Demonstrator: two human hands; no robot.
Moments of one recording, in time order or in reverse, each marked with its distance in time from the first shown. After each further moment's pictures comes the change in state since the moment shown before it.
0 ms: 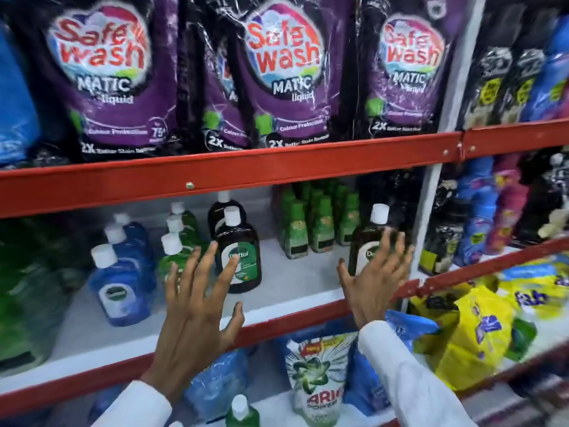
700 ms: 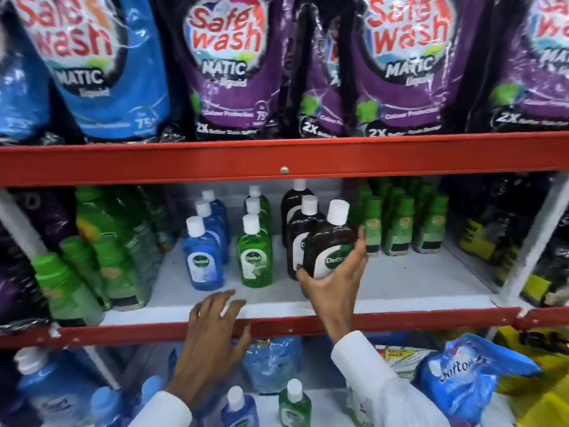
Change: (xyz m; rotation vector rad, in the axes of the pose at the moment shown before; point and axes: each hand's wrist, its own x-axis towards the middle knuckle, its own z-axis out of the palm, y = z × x) left_hand -0.089 -0.074 0.029 -0.085 -0.198 -0.313; right_hand -0.091 -0.148 0.018 0.766 -0.335 -0.068
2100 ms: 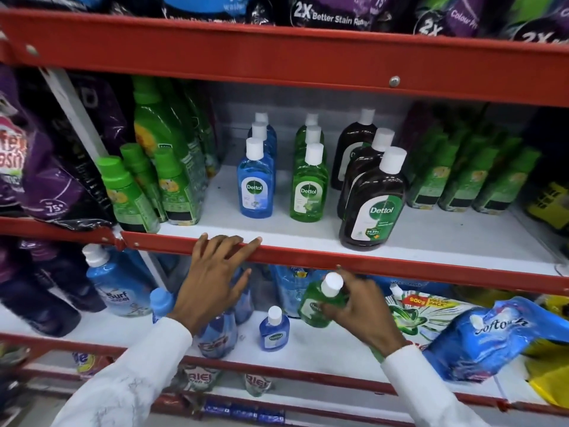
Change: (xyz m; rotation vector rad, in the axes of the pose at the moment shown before) left_hand -0.050 -0.081 -0.015 0.144 -0.073 0.011; right_hand -0.104 0.026 -0.022 -0.445 -0.875 -0.001
